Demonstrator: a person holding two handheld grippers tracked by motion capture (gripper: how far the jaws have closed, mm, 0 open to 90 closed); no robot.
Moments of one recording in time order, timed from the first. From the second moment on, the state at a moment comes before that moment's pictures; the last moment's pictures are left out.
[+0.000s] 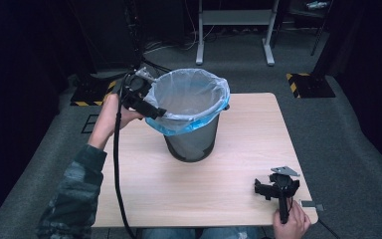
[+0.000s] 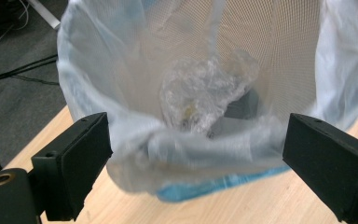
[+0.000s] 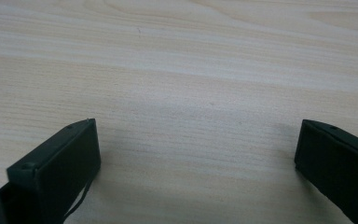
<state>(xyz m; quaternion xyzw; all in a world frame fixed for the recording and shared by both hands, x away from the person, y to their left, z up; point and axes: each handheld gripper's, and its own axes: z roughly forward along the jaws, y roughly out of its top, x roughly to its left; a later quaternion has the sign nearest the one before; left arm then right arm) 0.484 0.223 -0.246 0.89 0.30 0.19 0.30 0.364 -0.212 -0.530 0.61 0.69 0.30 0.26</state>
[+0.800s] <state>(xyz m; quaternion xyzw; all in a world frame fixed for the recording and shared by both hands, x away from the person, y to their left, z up) 0.455 0.284 -0.373 0.86 0.37 0.18 0.30 0.364 -0.212 -0.530 0.61 0.69 0.30 0.26</state>
